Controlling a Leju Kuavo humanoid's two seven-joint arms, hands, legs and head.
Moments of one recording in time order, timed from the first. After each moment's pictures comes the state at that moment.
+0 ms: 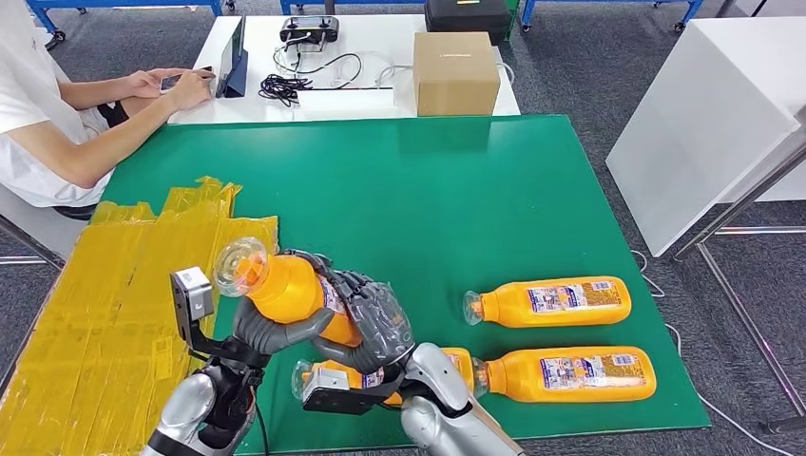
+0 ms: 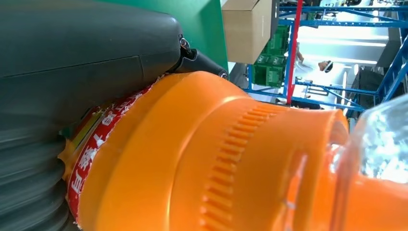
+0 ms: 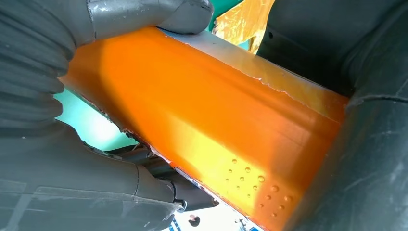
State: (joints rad) left arm -0.11 -0.06 -0.38 -1.57 0.28 -0.11 -0.20; right arm -0.27 0.18 0.72 -1.11 0.71 -0.38 -0.37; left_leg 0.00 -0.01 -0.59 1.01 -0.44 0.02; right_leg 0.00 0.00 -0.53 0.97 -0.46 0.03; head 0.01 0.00
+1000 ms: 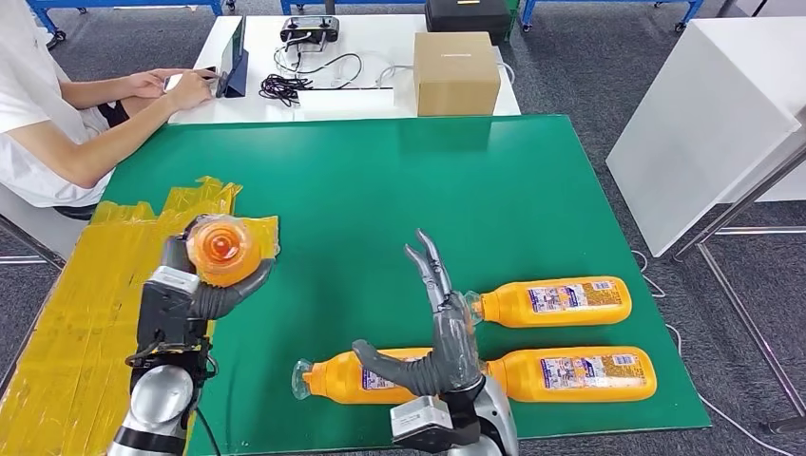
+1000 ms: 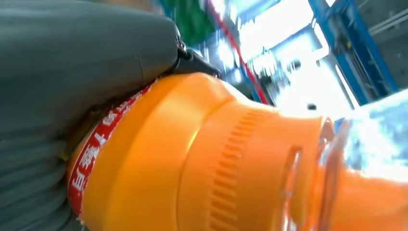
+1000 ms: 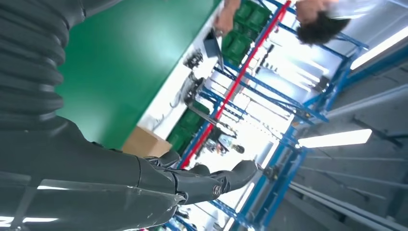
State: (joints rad) left arm -0.12 -0.05 -0.19 -1.65 -0.49 0.33 -0.21; right arm 0.04 0.11 0.55 -1.67 0.53 -0.41 -0.45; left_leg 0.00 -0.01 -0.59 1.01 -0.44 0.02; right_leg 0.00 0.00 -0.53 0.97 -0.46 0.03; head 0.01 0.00
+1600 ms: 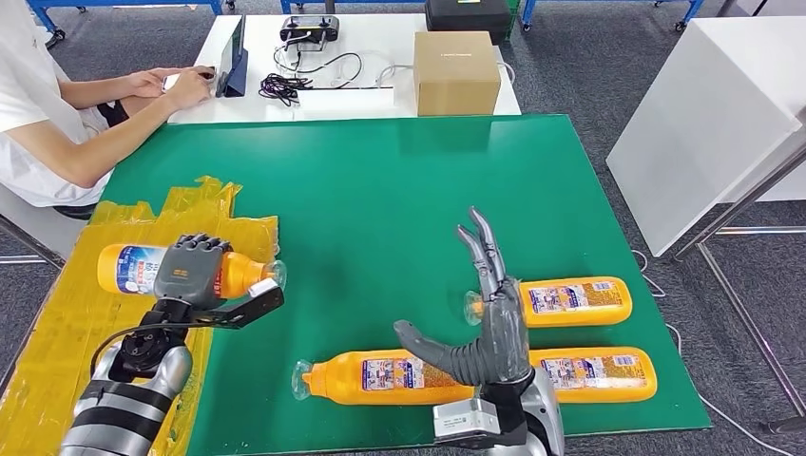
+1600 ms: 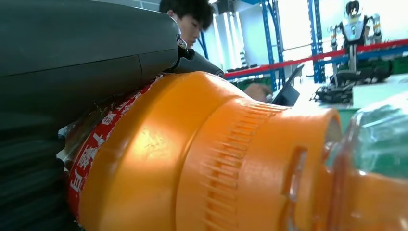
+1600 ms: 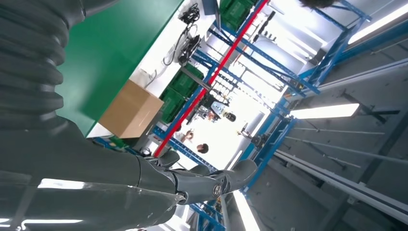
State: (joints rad) left arm -0.29 0.11 -0.18 -1.25 -1.41 0.23 0.03; right arm 0.07 0.08 0.42 -1.85 0.61 -0.34 -0.43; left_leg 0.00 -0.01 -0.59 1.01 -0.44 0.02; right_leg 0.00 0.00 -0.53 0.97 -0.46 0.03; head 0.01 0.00
